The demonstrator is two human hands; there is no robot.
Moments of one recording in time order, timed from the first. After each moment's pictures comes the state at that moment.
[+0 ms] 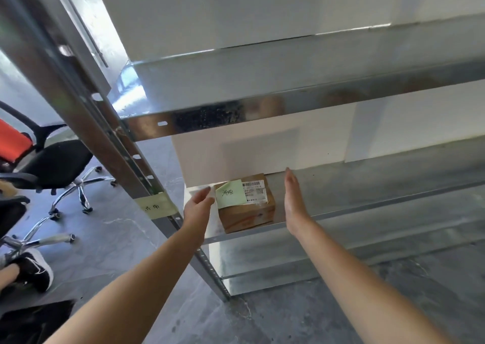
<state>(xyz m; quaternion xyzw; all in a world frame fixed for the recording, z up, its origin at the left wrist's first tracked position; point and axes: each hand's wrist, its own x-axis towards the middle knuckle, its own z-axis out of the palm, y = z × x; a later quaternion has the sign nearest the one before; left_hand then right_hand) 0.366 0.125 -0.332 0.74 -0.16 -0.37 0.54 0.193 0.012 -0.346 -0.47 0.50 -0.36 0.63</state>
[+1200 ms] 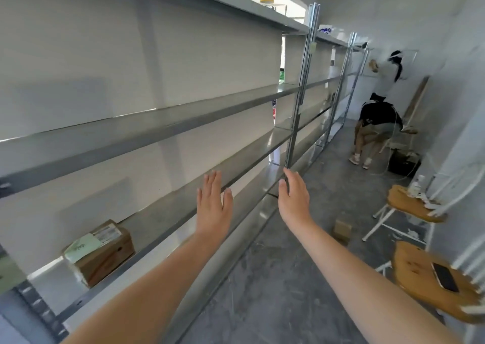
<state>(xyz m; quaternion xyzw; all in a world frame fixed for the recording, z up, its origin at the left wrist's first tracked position) 0.058 0.234 -0.193 0.47 -0.75 -0.22 0.41 -0.128 0.273 -0.175 -0.50 0.72 -0.48 0.05</state>
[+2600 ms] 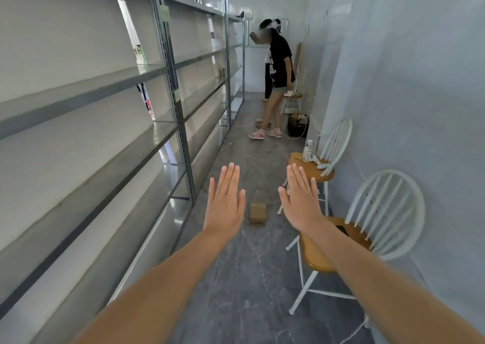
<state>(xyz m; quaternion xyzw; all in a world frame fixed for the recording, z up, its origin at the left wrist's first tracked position) -0.422 0.171 -0.242 0.23 -0.92 -0.14 0.30 -0.571 0.306 -0.231 -0.39 0.90 -0.20 -0.06</state>
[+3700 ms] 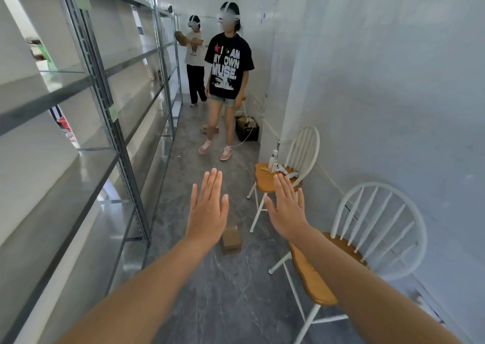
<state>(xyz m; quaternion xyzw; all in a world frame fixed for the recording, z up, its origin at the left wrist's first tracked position) -0.576 -0.095 -0.248 0.11 -0.93 -0.21 0.28 -0.674 0.086 -0.230 -0.26 0.95 -0.20 -0.04</state>
